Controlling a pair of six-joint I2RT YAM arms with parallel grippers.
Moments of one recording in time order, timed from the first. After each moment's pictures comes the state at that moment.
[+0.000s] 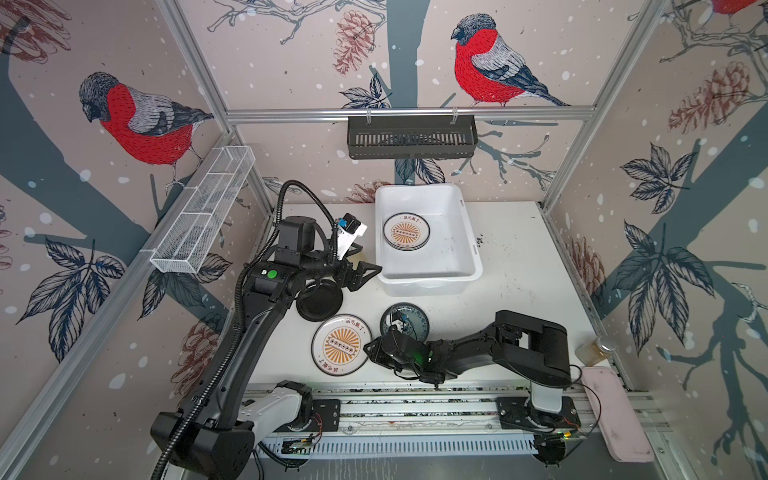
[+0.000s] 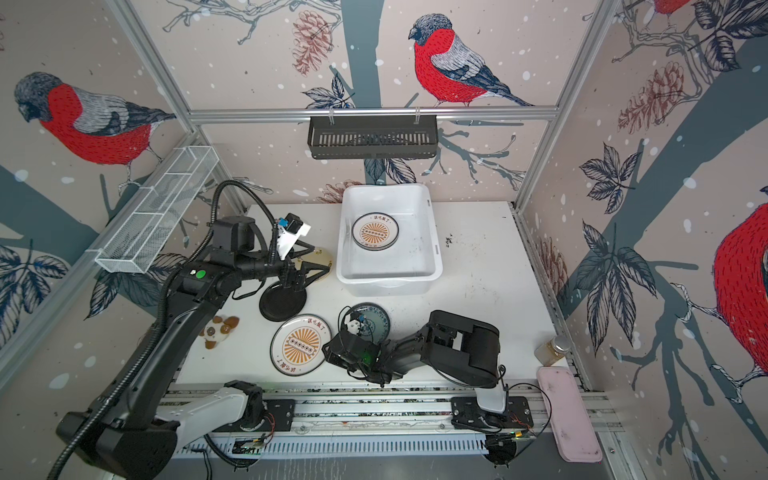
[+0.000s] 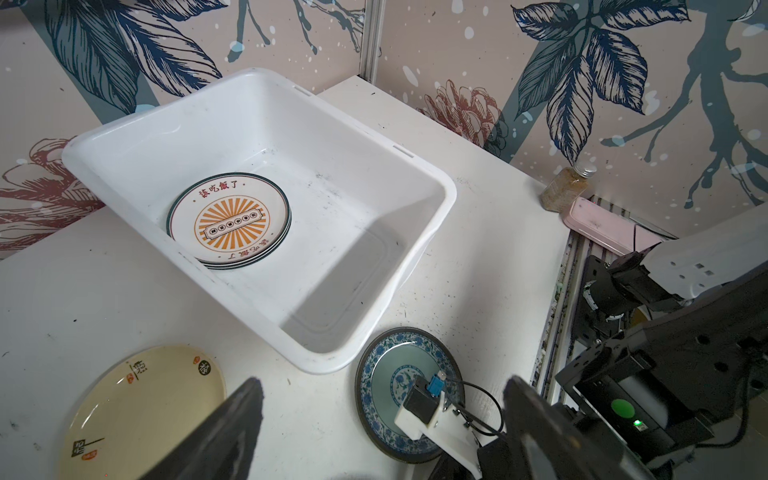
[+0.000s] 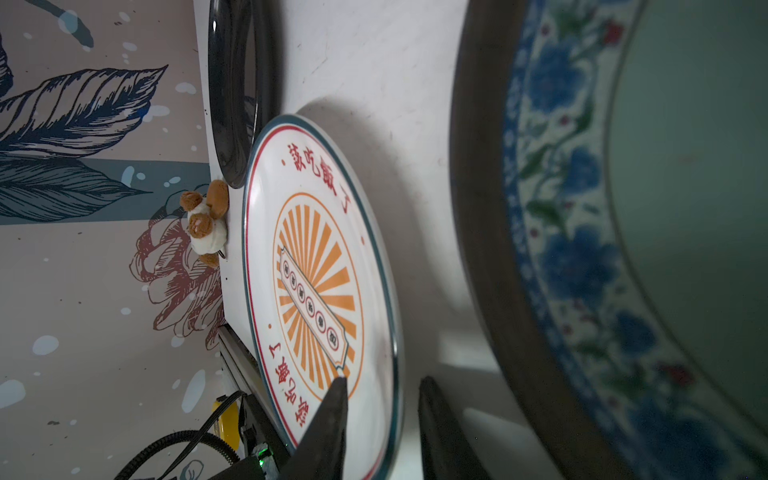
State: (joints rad) left arm -0.26 1.12 1.25 -0.74 0.71 0.26; right arm 1.31 1.92 0.83 0.46 0.10 1.42
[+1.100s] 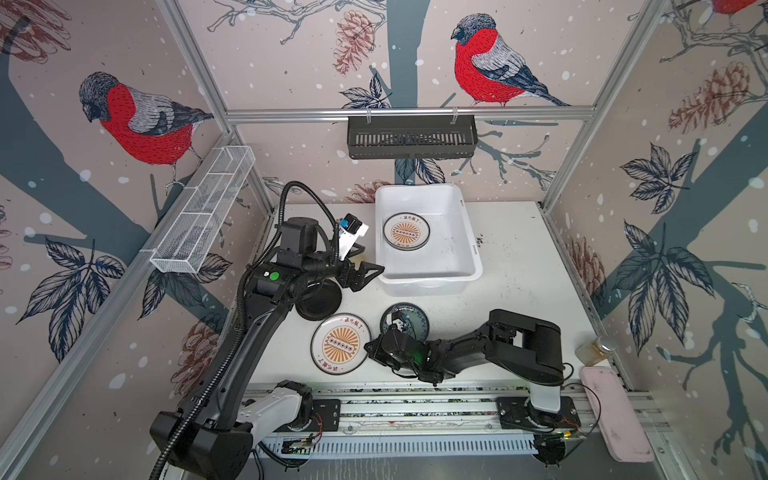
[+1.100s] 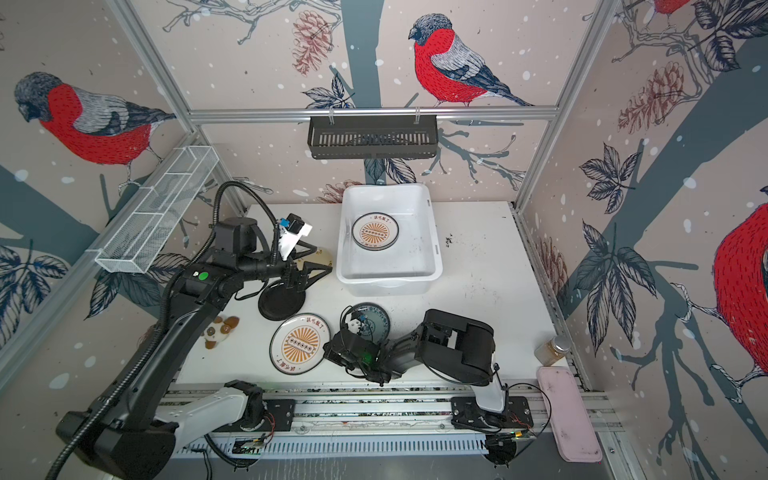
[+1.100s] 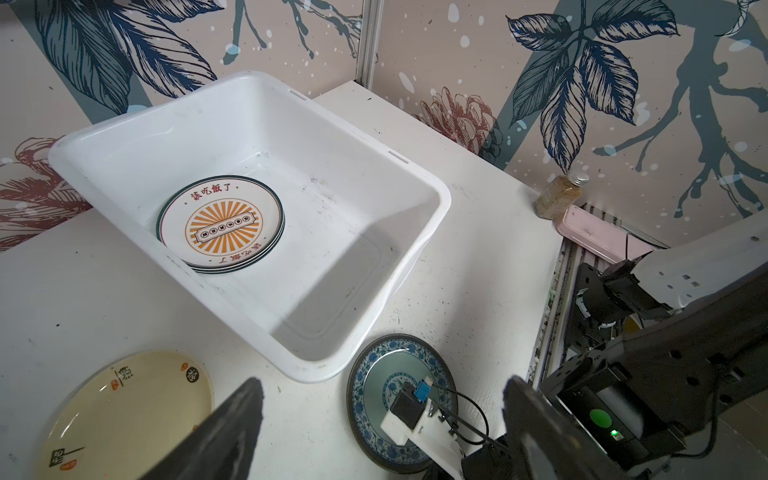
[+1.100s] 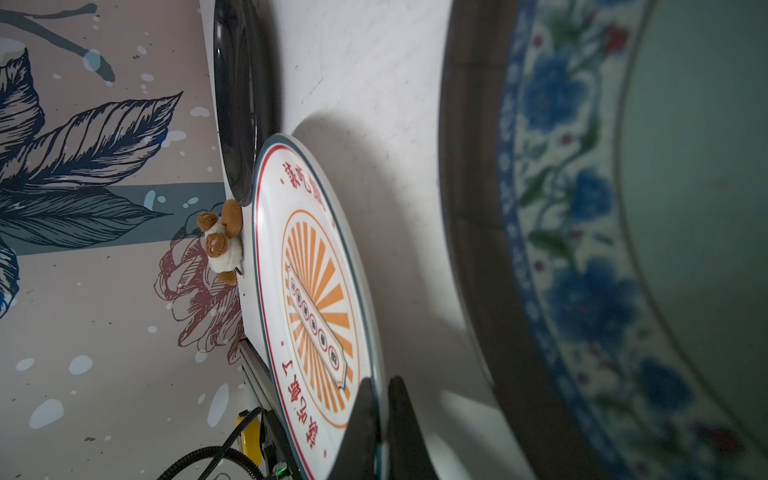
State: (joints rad) left arm -0.28 1.12 1.23 -0.70 0.71 0.22; right arm 1.30 1.94 0.81 0.54 0.11 1.47
